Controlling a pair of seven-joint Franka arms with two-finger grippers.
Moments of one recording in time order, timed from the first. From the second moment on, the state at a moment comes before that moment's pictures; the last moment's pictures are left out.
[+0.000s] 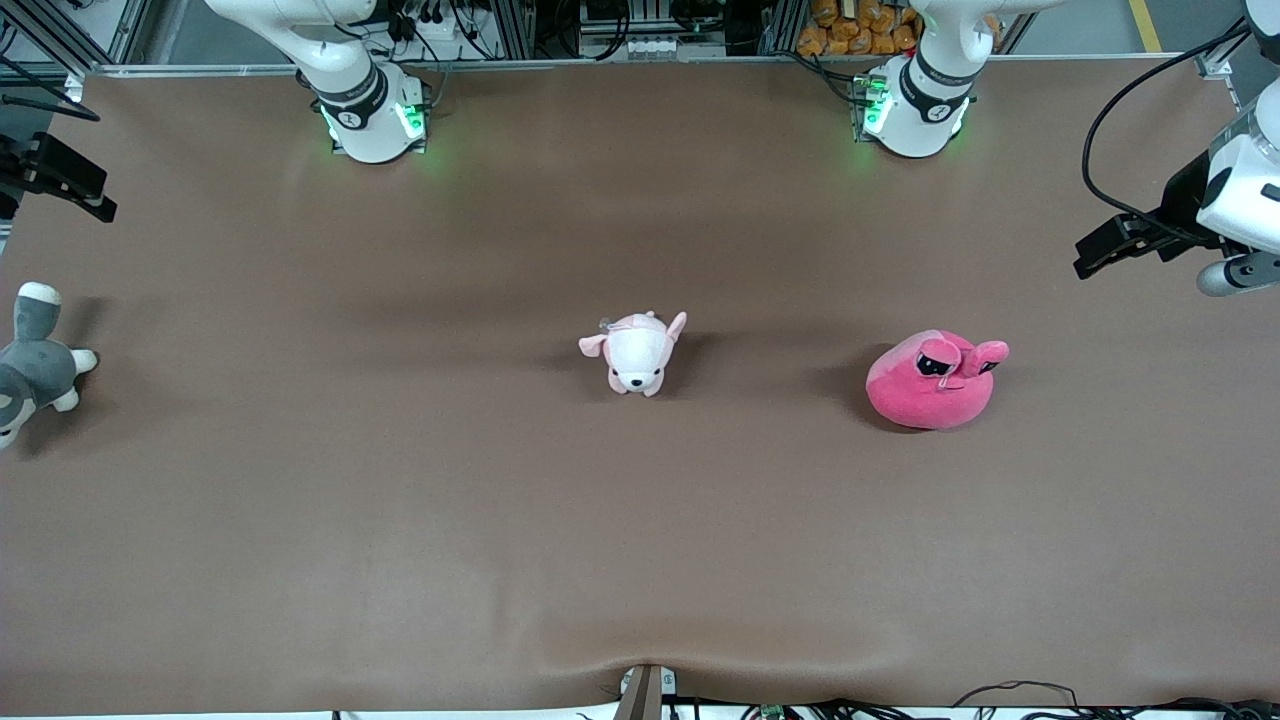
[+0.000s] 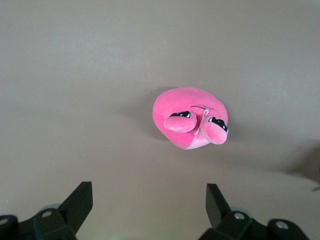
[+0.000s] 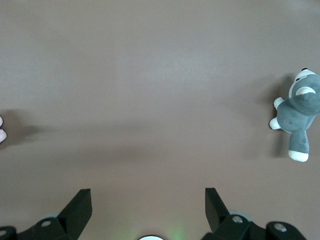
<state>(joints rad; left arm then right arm) 0.05 -0.09 -0.09 -1.76 0.05 1.67 -0.27 -0.03 -0.06 0.01 -1.47 -0.04 1.40 -0.02</state>
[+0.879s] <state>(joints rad) 0.07 -0.06 -0.09 -1.76 0.05 1.70 -0.38 -0.07 0.00 0.00 -1.47 -0.04 1.44 -0.02</state>
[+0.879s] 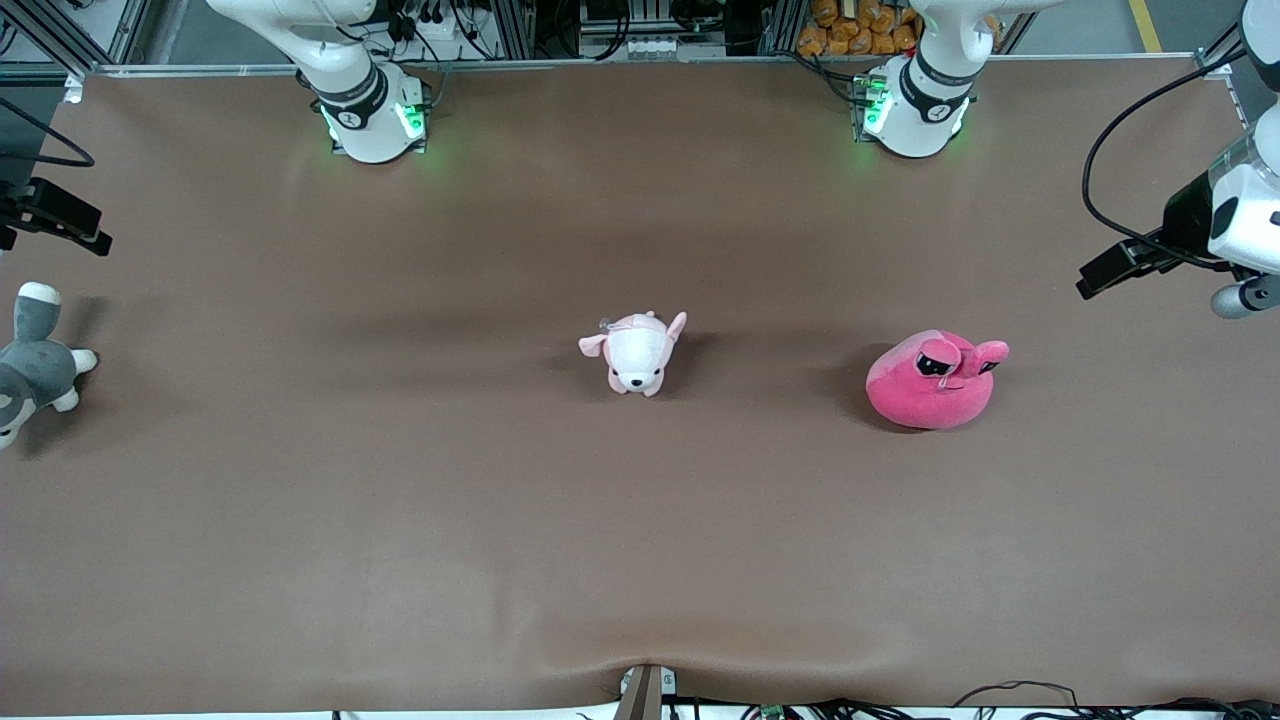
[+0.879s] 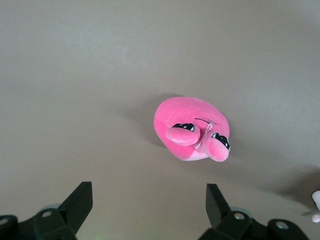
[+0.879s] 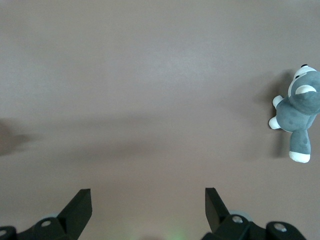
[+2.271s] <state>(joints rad) 0.08 -0.06 -0.09 -1.76 0.05 1.69 -0.82 -0.07 0.01 0.00 -1.44 -0.04 1.42 -0.01</state>
